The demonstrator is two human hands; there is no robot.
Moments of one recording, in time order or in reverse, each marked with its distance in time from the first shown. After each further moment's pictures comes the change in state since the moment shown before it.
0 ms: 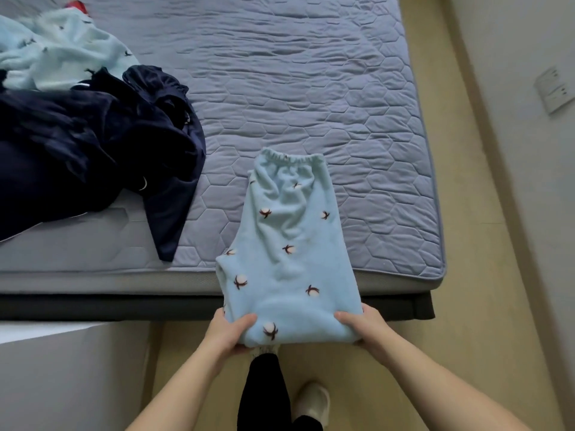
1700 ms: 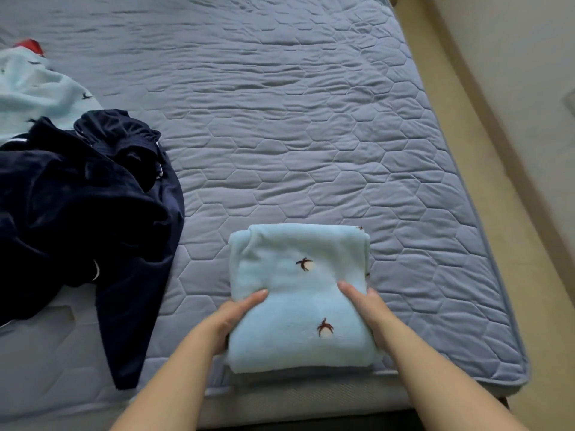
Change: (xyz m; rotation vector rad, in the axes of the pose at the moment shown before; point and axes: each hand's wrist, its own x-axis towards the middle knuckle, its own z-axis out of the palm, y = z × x) left_hand 0.201 0.185 0.015 0.101 -0.179 -0.058; right_hand 0.187 -0.169 0.021 0.194 0.138 -0.116
